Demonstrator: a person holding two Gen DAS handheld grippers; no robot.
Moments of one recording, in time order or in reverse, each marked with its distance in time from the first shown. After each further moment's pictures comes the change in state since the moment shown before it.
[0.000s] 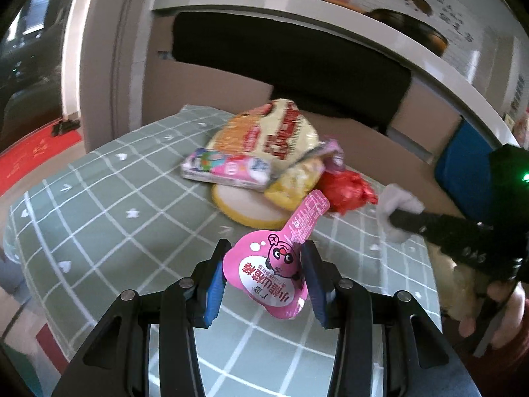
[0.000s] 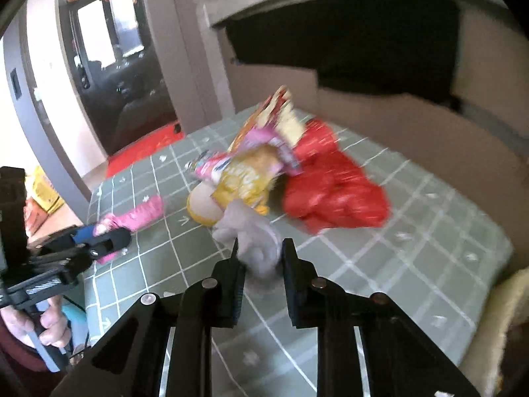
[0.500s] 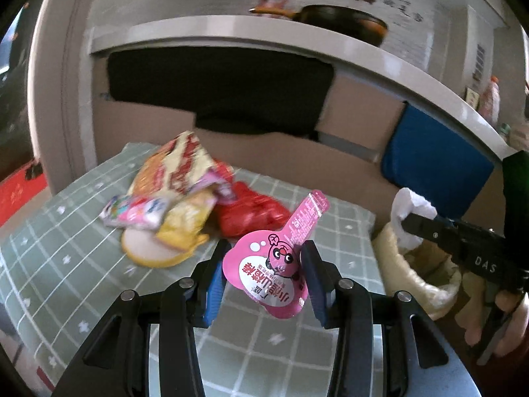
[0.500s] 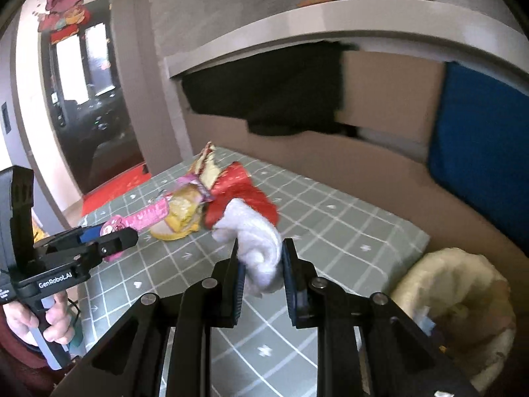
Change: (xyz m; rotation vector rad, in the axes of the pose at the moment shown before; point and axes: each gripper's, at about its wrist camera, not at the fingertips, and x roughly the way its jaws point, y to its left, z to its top) left arm 0.001 -0.120 0.021 0.159 -0.068 -0.088; right arm -0.113 -0.073 -0.028 0.080 -0.162 -0.147
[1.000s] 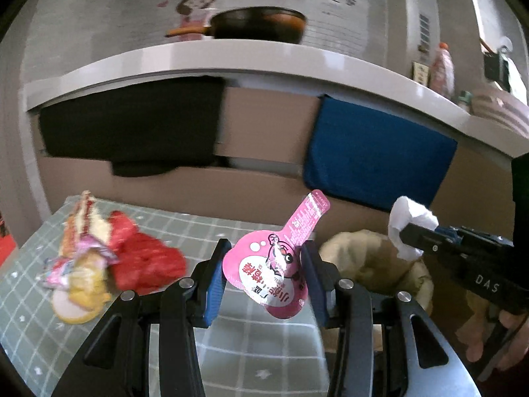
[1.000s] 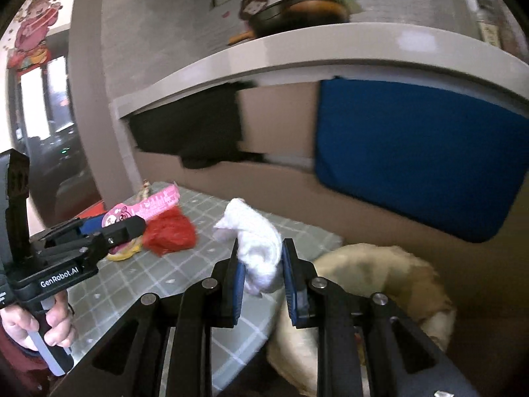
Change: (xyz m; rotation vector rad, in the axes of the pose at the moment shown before) left arm 0.037 -0.130 0.029 0.188 -0.033 -0.128; right arm -0.085 -0.085 -0.020 0.107 -0.127 -0.197
